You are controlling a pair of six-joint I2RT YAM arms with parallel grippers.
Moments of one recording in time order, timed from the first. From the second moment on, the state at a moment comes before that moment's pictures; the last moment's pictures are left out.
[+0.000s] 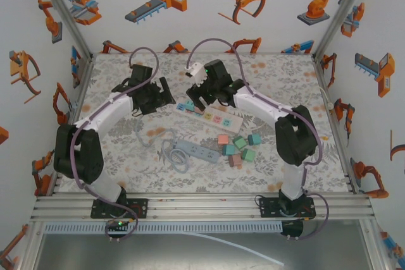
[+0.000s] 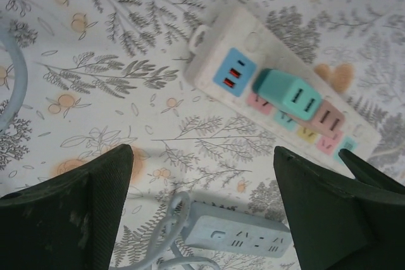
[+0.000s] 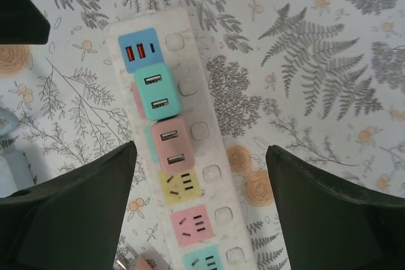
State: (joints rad) left arm -0.36 1.64 1.21 -0.49 0.06 -0.63; right arm 0.65 1.92 1.52 -0.34 -0.18 -0.27
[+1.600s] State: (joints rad) left arm -0.37 2.03 1.44 -0.55 0.12 -0.74; right arm 0.66 2.03 1.49 -0.31 -0.25 -0.41
